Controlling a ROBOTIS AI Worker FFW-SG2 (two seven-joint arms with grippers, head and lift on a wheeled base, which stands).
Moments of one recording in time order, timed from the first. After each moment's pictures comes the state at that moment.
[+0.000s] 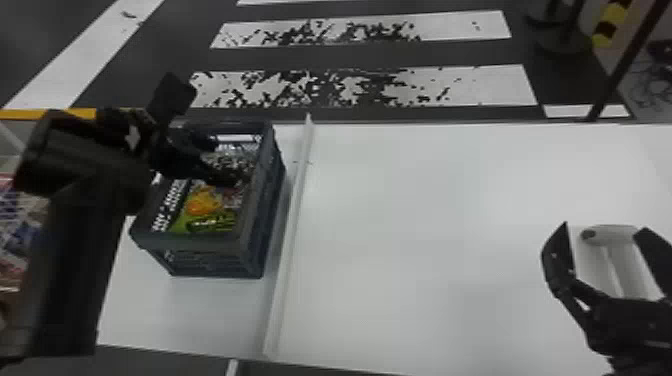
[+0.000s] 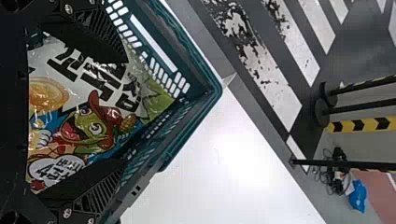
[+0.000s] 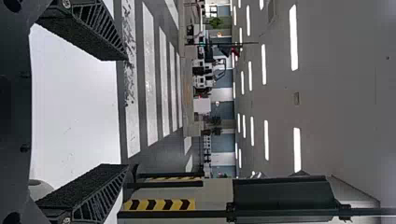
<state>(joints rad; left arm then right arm) -0.32 0.39 0.04 -1.48 -0.55 0.63 -1.14 0.64 0.00 -0.03 -1.89 -0.06 -0.37 0.01</state>
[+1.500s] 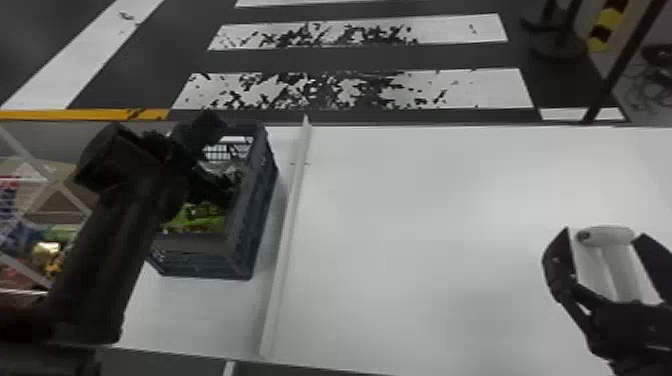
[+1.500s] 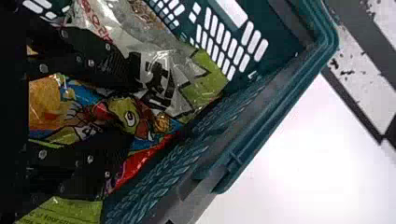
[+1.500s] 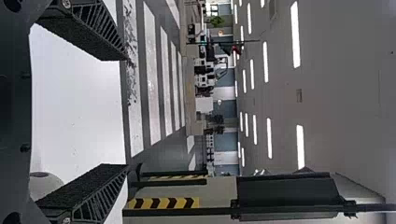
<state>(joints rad) -0.44 0.34 -0.09 -1.14 -0.68 0.65 -1.07 0.63 -0.01 -0.05 -1.87 -0.09 -0.36 0.02</state>
